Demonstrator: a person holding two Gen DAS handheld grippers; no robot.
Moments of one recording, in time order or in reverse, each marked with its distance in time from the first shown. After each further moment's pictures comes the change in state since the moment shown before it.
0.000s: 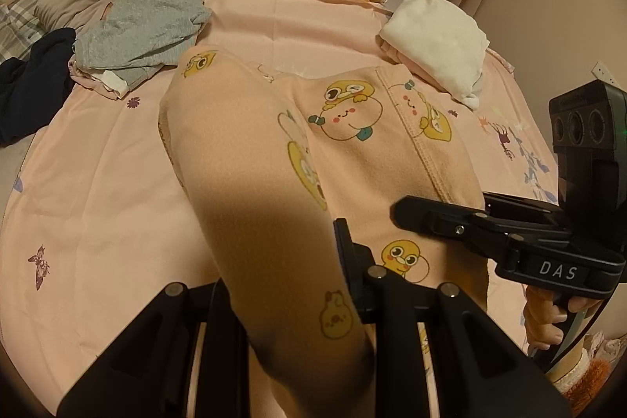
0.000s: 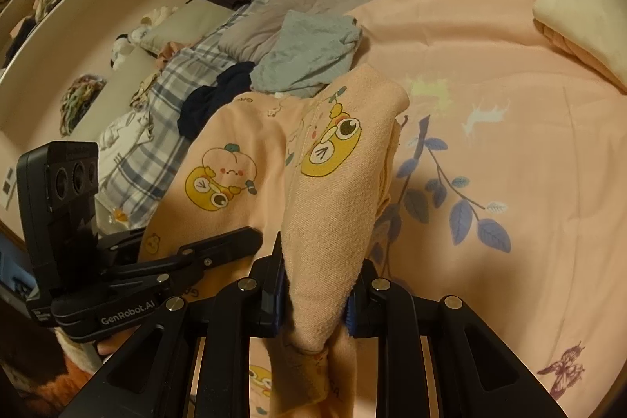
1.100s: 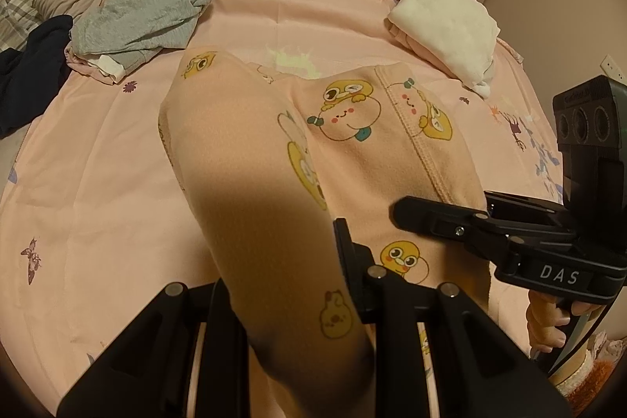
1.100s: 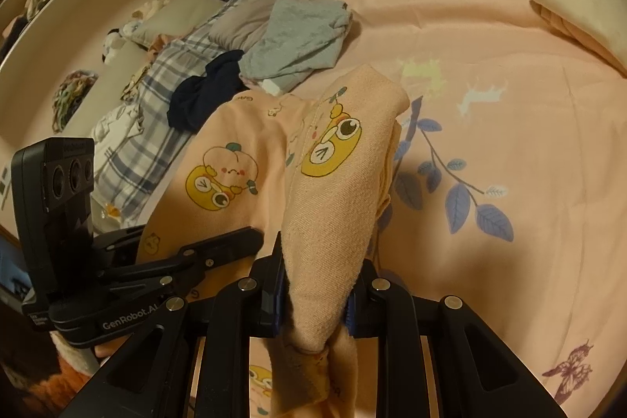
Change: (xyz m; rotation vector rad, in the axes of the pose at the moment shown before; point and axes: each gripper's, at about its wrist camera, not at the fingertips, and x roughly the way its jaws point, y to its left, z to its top) left arm 0.022 0.002 -0.007 -0.006 0.037 0.017; right arm 0.016 -0.009 -0.007 0.026 0.028 -0.014
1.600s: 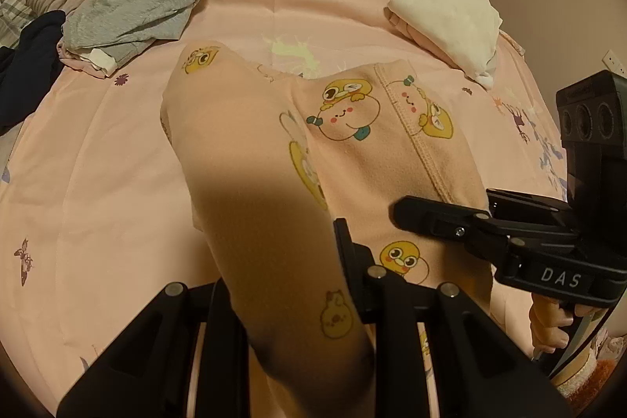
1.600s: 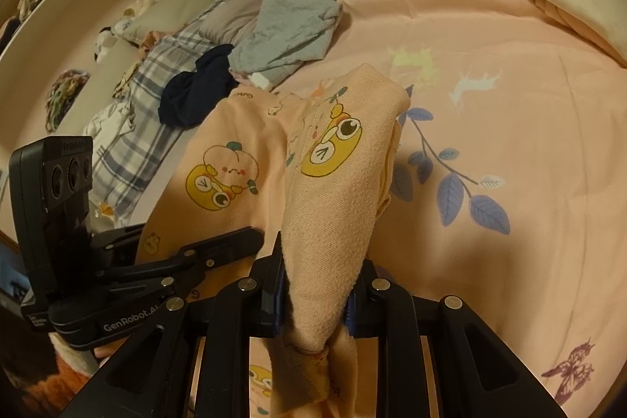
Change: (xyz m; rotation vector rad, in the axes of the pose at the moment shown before) left arm 0.015 -0.005 -0.001 0.008 0.027 0.002; right arm 0.005 -0.005 -0.006 0.013 0.015 -0.026
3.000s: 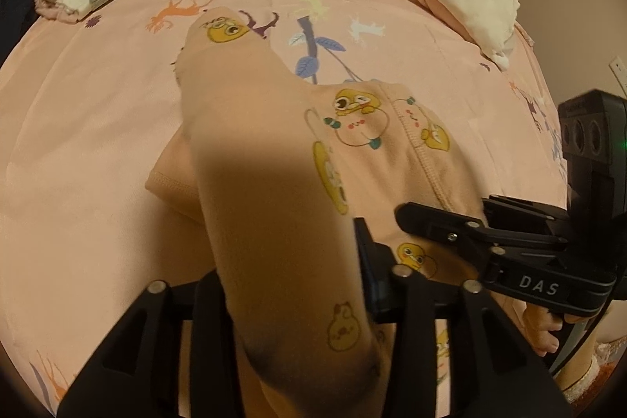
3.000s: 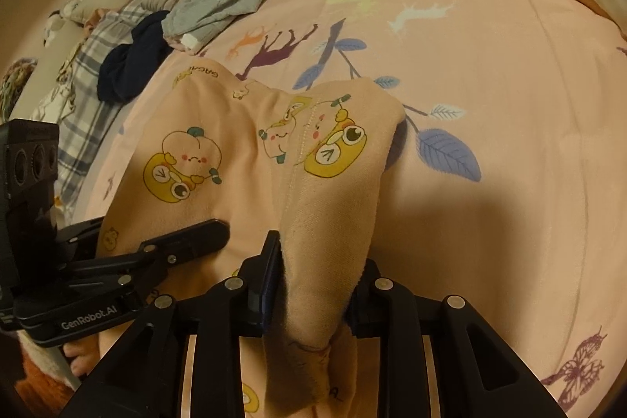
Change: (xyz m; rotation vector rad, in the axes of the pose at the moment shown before) left arm 0.066 0.018 -0.022 -0.069 0.079 -0.060; right arm 0.034 -0.041 -0.029 0.055 0.096 -0.163
